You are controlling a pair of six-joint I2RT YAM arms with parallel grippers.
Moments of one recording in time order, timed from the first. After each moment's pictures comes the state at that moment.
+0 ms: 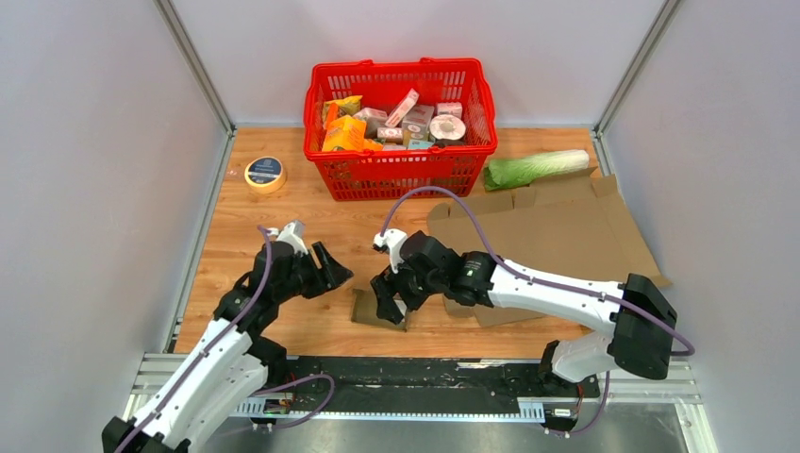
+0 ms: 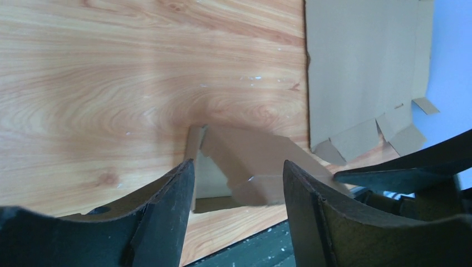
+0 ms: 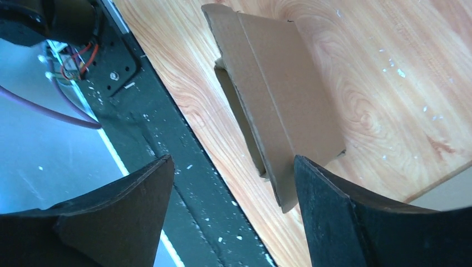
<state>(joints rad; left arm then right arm) -0.42 0.58 0.45 -0.48 0.16 -0.78 1.11 1.39 1.01 -0.38 -0.15 0.33</state>
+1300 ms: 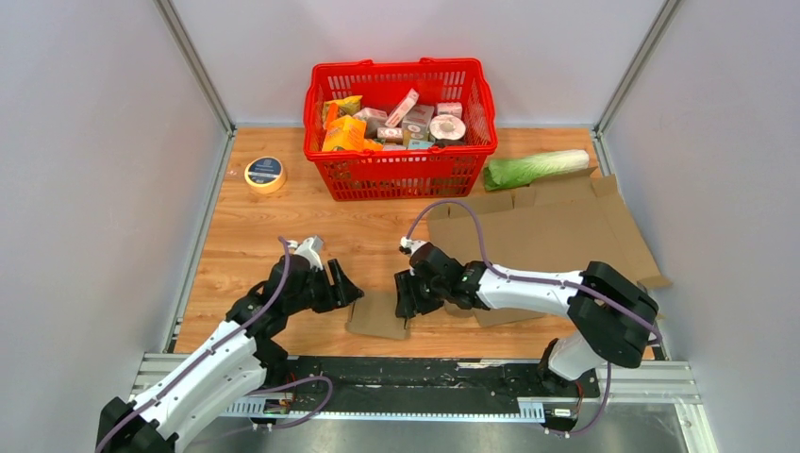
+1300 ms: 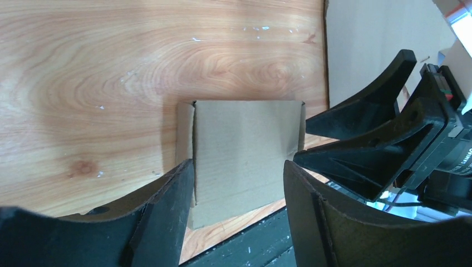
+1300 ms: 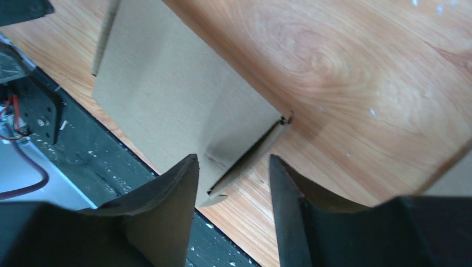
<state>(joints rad) -0.56 0.64 0.34 -0.36 0.19 -0.79 1.01 1.51 0.78 -0.18 -0.13 0.63</state>
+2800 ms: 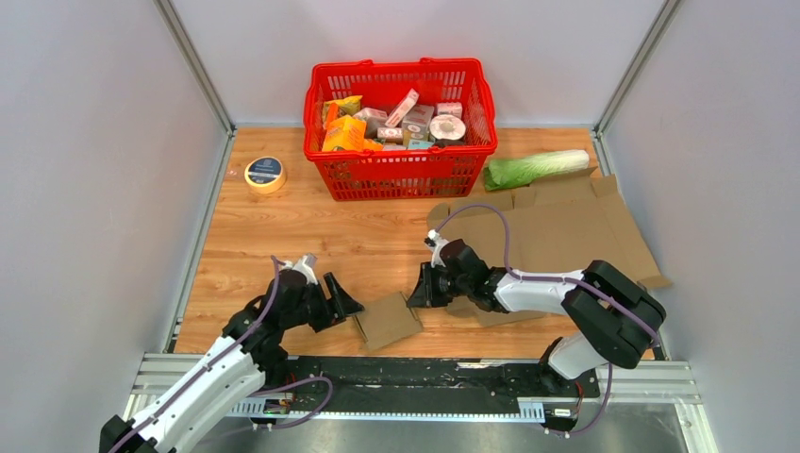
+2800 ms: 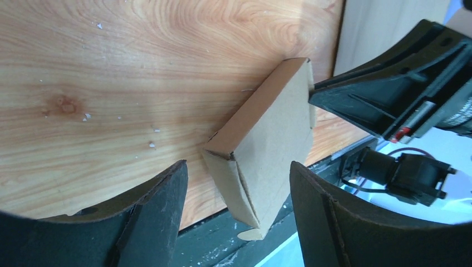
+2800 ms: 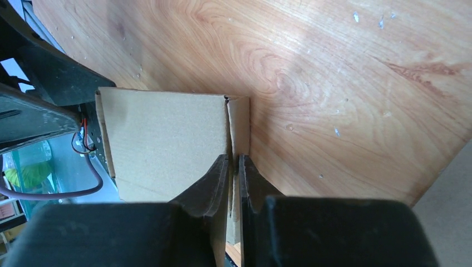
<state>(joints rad) -0.57 0.51 0.23 -0.44 0.24 -0.98 0.84 1.50 0.55 0.23 -0.34 0.75</state>
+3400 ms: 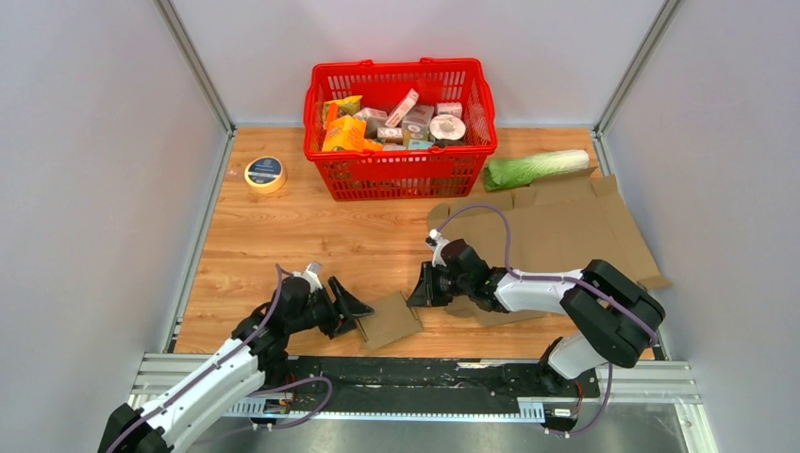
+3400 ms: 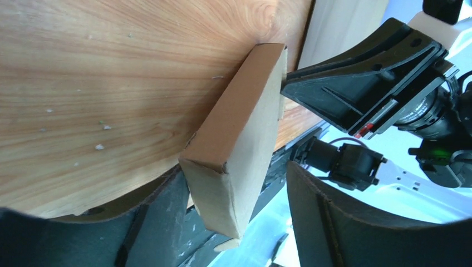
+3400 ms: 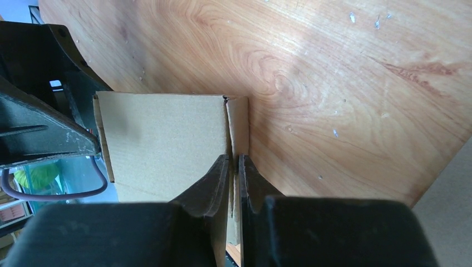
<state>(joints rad) -0.59 0.49 0.10 -0.24 0.34 -1.23 0.82 1.50 0.54 0.25 -0.35 0.77</state>
